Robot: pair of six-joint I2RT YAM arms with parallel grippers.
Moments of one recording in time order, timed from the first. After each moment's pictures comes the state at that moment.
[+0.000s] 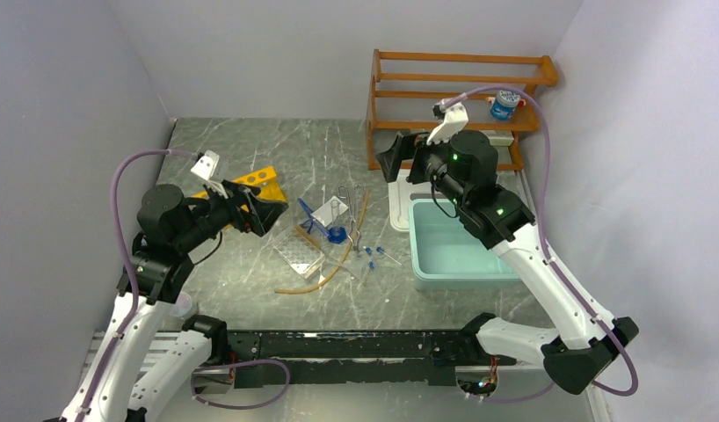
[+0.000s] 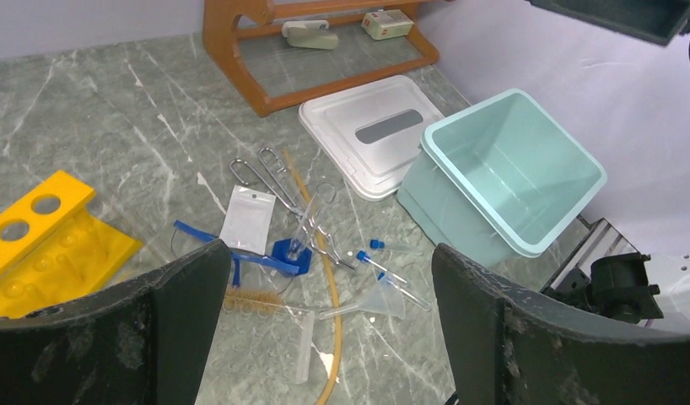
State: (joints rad) left arm -0.26 0.68 0.89 -0.32 0.46 -0.29; right arm 0.60 1.12 1.32 -0.40 0.10 0.30
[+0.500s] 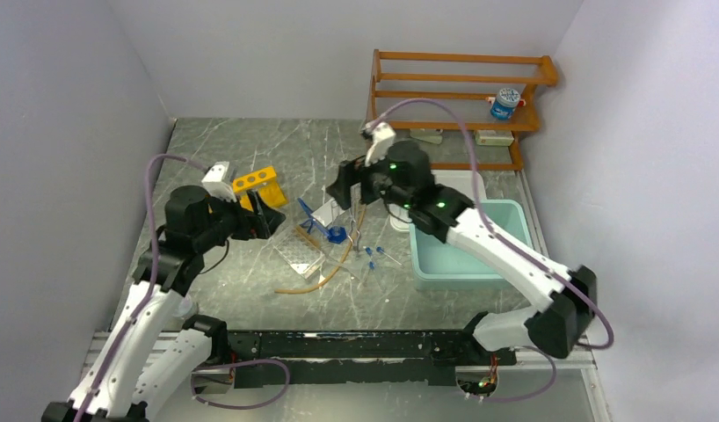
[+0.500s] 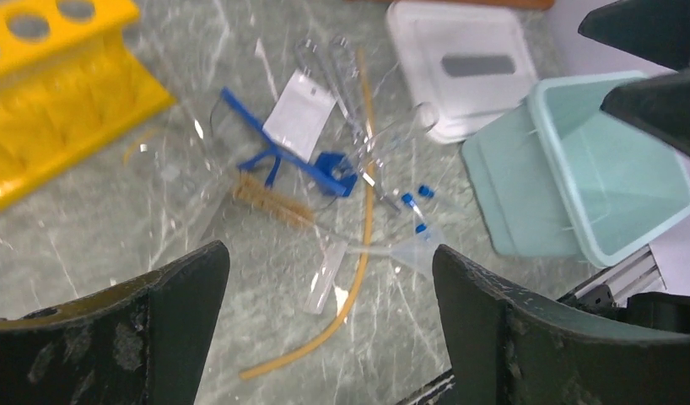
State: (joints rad) left arm -0.26 0.71 0.82 -0.47 0.28 -0.40; right arm 0.73 1.28 1.22 -0.22 -0.10 0.26
